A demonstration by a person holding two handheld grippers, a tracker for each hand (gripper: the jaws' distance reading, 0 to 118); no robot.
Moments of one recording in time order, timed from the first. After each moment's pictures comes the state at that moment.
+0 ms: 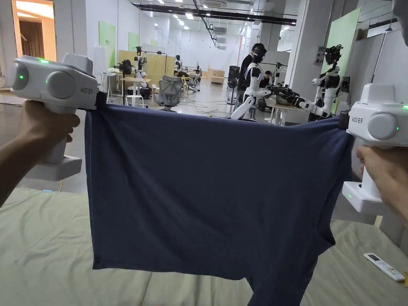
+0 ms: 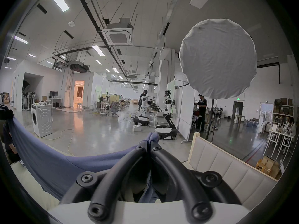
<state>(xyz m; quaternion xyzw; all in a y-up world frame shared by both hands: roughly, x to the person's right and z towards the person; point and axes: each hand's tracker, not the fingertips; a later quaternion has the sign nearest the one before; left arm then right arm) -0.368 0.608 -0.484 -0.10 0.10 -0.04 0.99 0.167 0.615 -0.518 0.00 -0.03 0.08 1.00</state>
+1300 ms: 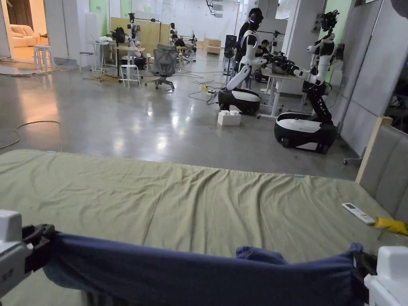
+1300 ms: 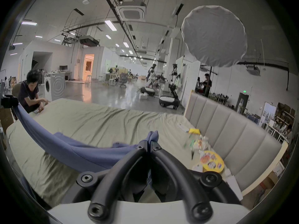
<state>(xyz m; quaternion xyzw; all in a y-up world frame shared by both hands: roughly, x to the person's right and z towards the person) -0.324 0.339 -0.143 -0.18 0.07 0.01 0.98 0.219 0.352 -0.195 -0.15 0.01 0.12 0.98</state>
